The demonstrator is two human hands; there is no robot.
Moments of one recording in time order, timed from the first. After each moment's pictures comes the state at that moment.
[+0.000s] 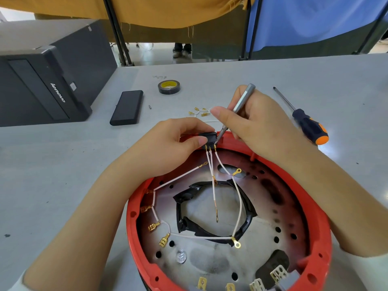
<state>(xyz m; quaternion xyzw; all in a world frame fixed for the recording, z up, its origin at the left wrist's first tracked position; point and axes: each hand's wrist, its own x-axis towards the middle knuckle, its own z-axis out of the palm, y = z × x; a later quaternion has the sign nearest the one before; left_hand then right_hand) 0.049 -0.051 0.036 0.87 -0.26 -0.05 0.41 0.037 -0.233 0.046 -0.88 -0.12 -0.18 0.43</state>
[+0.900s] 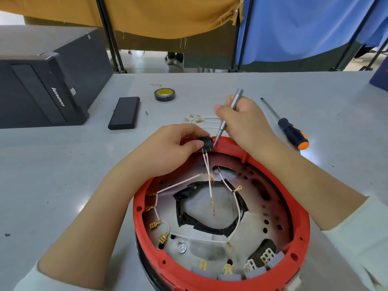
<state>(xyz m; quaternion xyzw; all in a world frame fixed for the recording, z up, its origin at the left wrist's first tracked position) 0.048 -0.049 0.036 0.88 -0.27 -0.05 0.40 0.052 -0.220 0.048 -0.84 -0.02 -0.17 0.52</state>
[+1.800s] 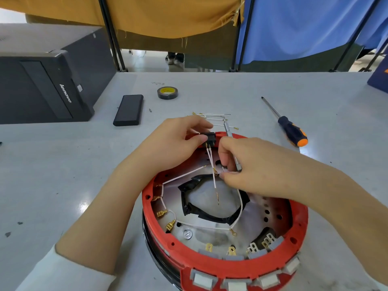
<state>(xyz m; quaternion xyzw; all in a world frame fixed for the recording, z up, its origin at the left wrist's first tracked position) 0.043 -0.050 0.037 0.88 -0.28 0.02 0.39 -0.025 -0.227 0.054 -0.98 -0.18 0.01 0.12</state>
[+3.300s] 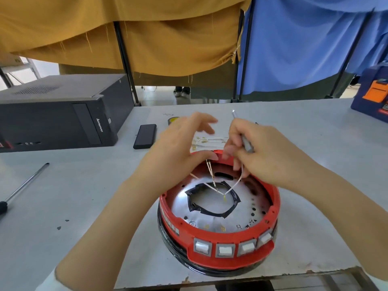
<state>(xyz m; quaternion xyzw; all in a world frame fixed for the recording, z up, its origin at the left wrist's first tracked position) -0.023 -0.036 0.086 0.84 -0.37 0.24 0.32 -0.073 -0.223 0.111 -0.92 -0.18 -0.13 0.33</state>
